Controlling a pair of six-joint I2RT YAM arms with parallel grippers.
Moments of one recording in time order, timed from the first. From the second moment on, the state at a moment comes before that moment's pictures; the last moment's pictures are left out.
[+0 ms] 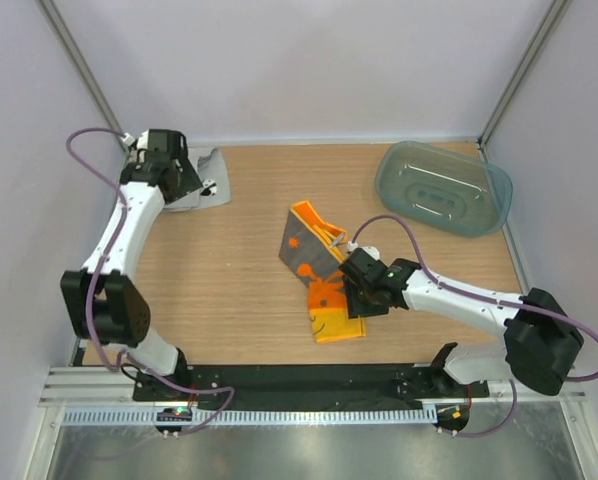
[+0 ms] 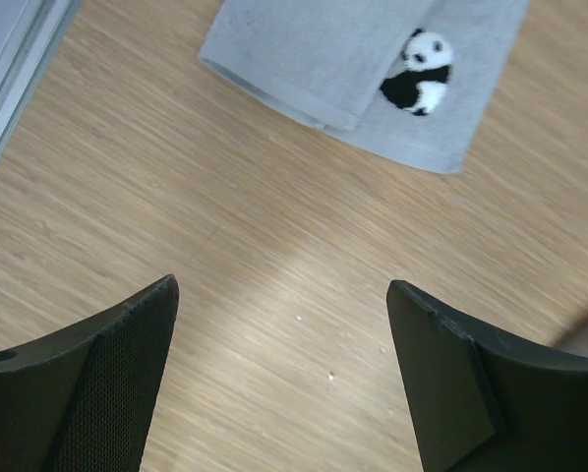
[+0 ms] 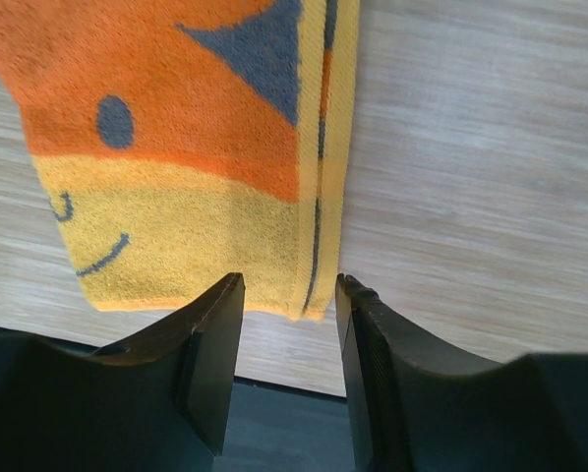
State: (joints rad) left arm -0.09 1.65 1.53 -0.80 -0.41 -0.52; right arm 0.85 1.31 0.78 -0.69 0.14 0.68
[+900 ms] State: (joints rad) left arm -0.19 1.25 1.10 -0.74 -0.20 -0.39; right arm 0.88 1.27 0.62 -0.55 0.05 0.81
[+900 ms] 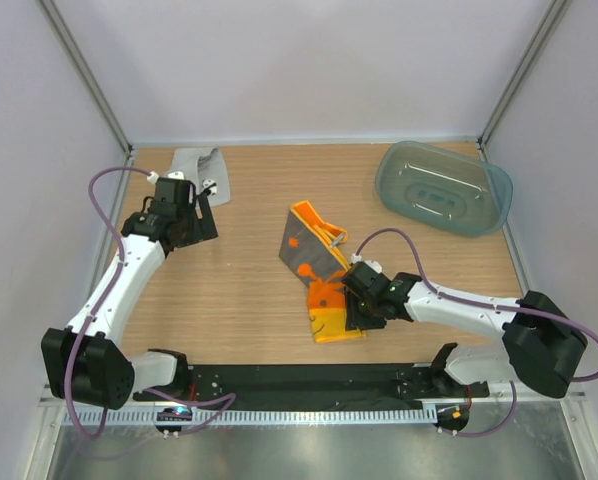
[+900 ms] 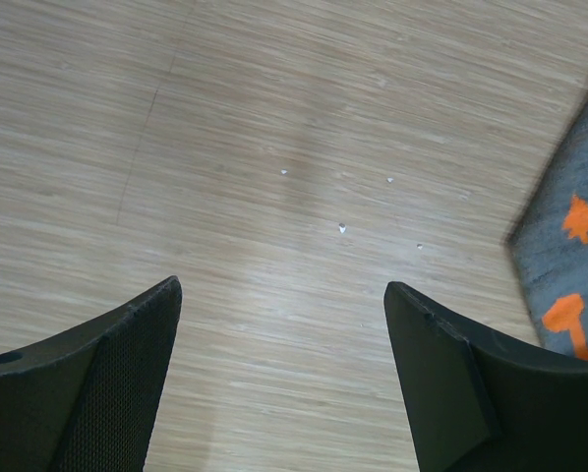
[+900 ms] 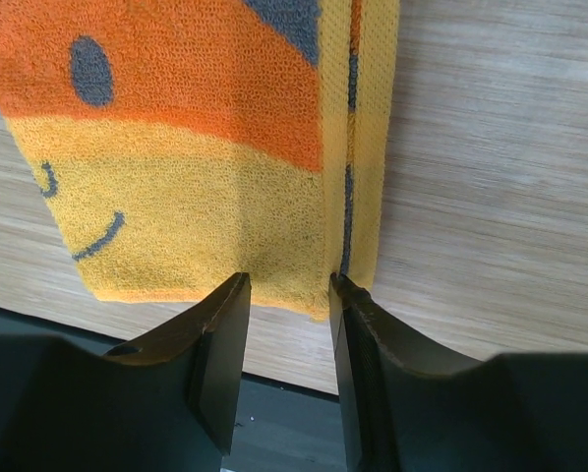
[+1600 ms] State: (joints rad) left arm -0.19 1.24 1.10 -0.74 -0.21 -0.38; right arm 0.91 1.27 0.62 -0.57 0.08 0.84
